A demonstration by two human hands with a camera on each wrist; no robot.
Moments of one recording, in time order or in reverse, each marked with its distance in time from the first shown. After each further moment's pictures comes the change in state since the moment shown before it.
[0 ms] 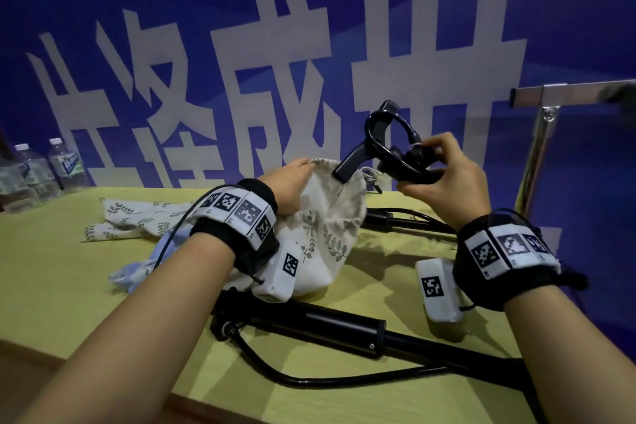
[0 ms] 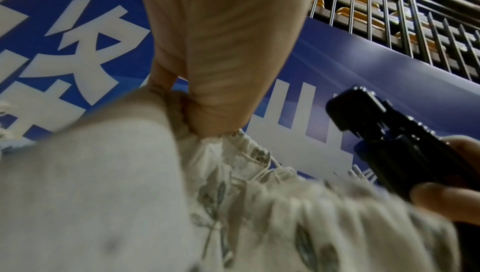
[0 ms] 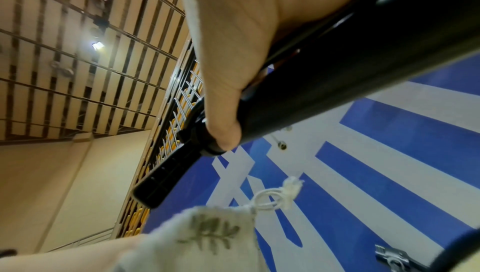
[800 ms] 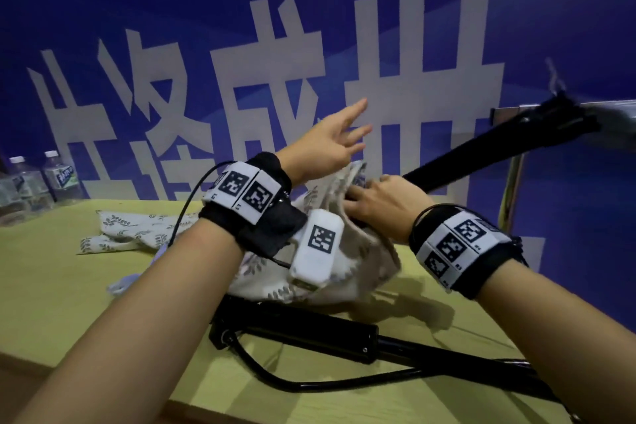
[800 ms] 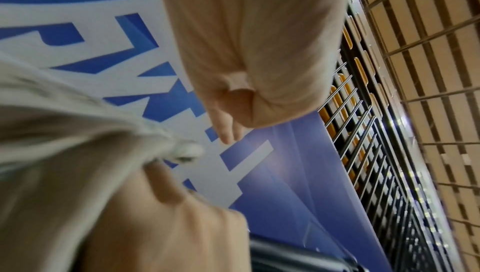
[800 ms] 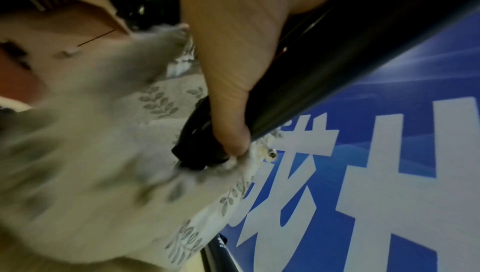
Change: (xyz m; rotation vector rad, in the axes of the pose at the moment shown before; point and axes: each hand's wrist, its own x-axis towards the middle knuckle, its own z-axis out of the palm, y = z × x) left_hand -0.040 0.073 -0.078 -1.126 0.075 0.313; right_hand 0.002 -0.059 0.019 -1.058 -0.408 -0.960
